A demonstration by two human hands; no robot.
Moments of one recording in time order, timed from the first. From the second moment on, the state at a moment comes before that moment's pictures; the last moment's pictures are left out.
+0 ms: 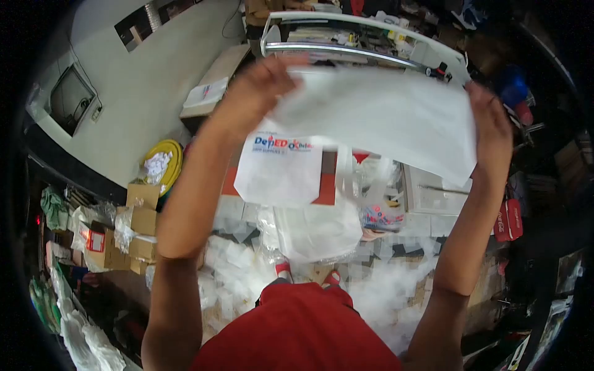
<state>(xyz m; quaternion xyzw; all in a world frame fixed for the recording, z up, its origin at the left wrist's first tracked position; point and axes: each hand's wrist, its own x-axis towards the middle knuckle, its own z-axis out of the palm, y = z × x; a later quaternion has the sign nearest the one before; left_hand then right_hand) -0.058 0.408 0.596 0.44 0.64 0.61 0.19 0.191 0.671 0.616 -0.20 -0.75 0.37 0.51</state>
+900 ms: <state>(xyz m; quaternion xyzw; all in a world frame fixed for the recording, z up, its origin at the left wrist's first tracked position) -0.198 0.314 0.224 0.29 0.89 0.34 -0.08 0.001 0.525 0.233 -0.30 -0.90 0.10 0.30</state>
